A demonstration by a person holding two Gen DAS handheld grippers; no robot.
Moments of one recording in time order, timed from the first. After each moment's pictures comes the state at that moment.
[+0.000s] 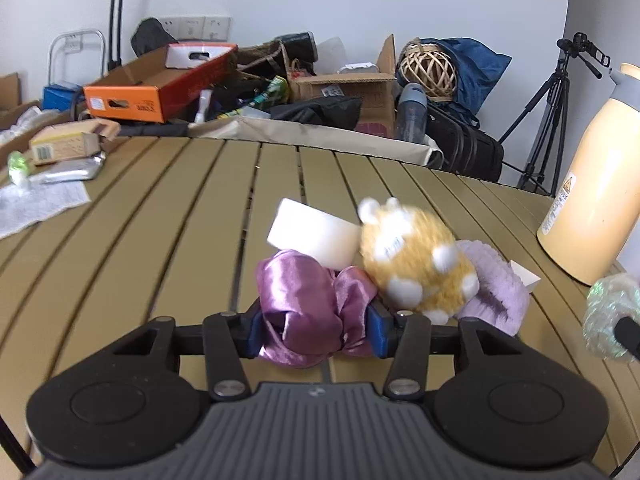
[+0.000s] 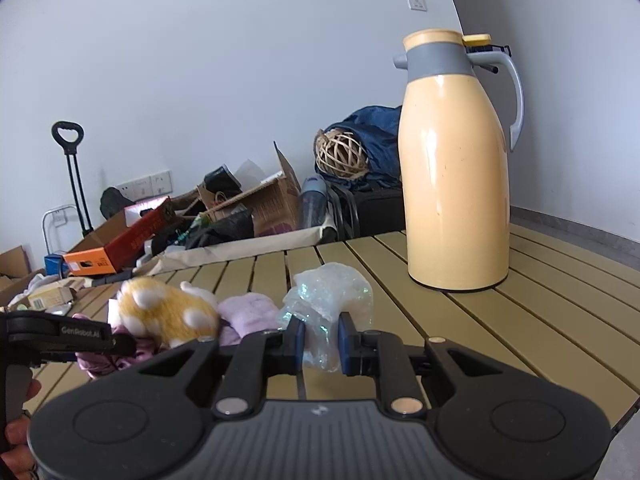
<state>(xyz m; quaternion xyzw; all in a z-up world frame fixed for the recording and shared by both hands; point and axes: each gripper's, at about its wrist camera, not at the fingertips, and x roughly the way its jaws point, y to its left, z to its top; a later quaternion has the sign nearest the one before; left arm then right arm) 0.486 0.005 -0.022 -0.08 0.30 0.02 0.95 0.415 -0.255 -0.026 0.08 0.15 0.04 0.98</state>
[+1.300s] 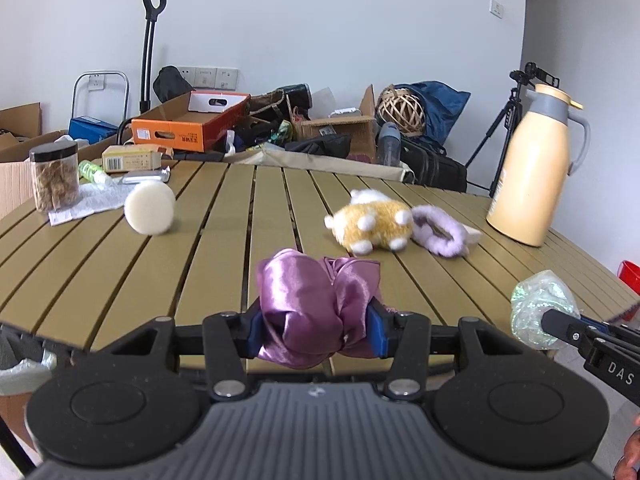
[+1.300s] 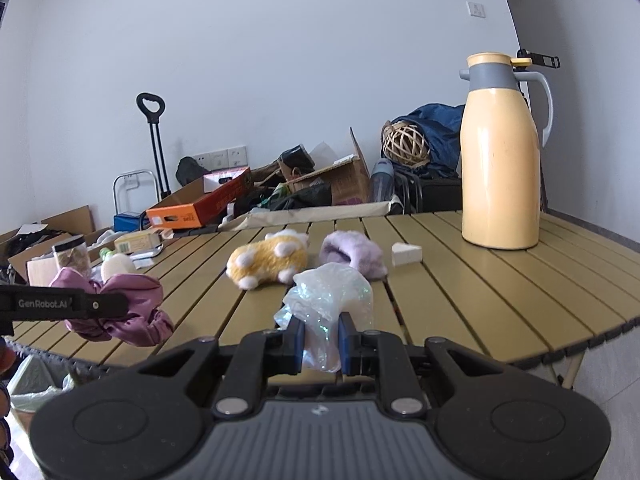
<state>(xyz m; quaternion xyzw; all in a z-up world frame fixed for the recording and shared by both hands) 0.285 0.037 -0.020 -0.07 0.22 0.00 0.97 0.277 -0.214 -0.040 0.05 0.17 0.12 0.98</state>
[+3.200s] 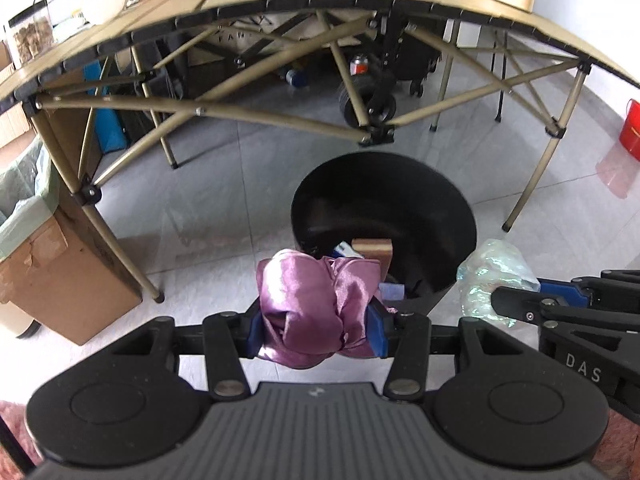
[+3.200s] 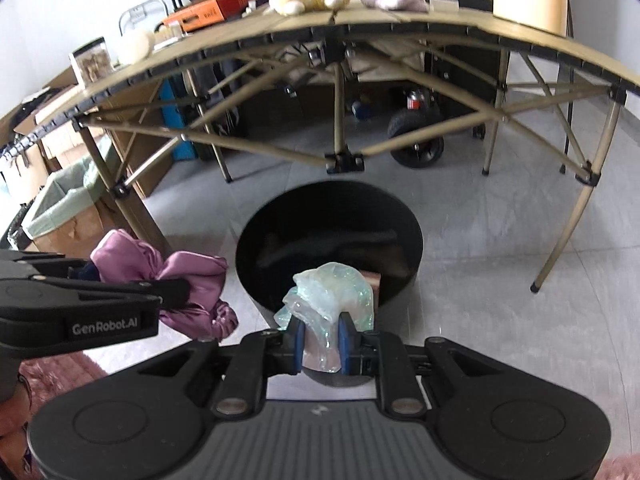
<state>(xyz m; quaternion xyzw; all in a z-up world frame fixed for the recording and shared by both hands) 0.201 -0.001 -0.162 0.02 0.46 -0.02 0.89 0.187 -0.174 -0.163 0.01 0.44 0.14 0.89</state>
